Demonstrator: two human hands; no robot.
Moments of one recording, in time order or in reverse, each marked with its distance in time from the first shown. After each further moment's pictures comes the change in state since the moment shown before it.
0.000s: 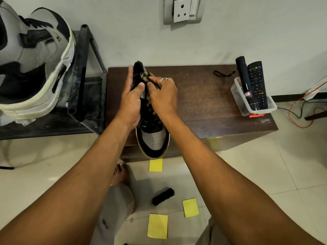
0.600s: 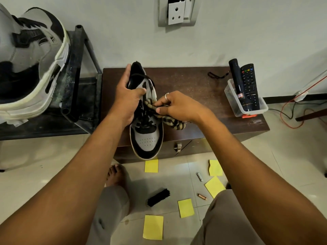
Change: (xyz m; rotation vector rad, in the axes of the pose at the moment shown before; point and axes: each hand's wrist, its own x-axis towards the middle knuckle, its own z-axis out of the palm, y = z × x) left_hand 0.004 0.014 0.004 0.215 0.062 -0.020; right_hand 0.009 0.001 -0.090 -0.370 -0.749 0.009
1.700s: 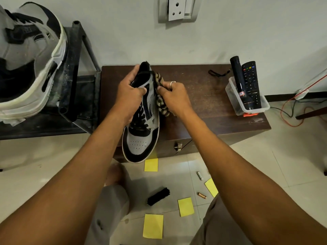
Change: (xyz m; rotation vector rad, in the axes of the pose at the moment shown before) left_hand 0.002 0.001 0.002 0.140 -0.028 0.032; right_hand 0.044 0.012 0.031 0.327 0.495 0.063
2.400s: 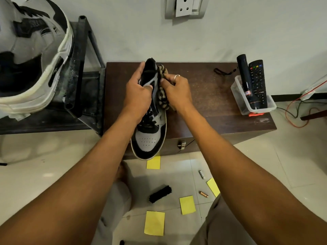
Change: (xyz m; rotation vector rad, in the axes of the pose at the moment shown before) left_hand -0.010 -0.003 0.008 0.069 0.047 0.078; right_hand 0.014 0.002 0.014 0.069 0.071 -0.061
